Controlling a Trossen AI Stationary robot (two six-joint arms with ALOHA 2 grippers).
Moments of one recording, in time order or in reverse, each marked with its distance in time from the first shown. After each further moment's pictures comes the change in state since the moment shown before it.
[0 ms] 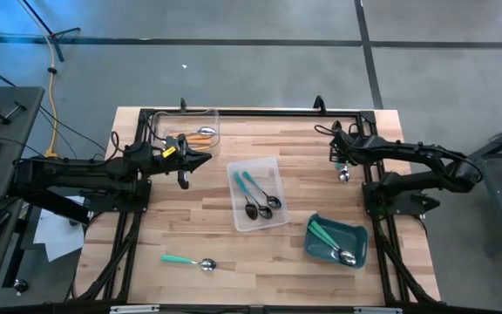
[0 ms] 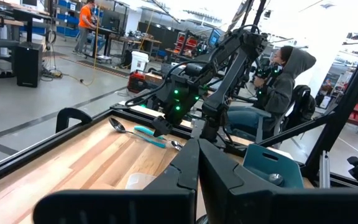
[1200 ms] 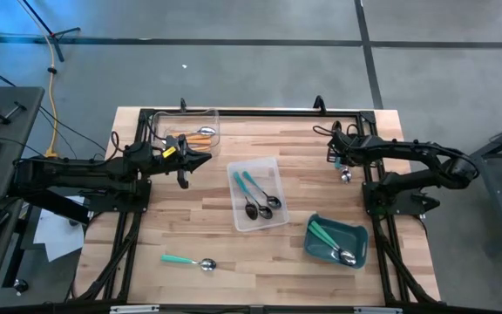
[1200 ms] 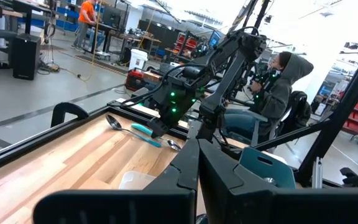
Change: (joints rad) left arm 0.000 0.000 0.000 0.001 0.000 -0.051; right arm 0.001 0.052 0.001 0.019 -0.048 0.048
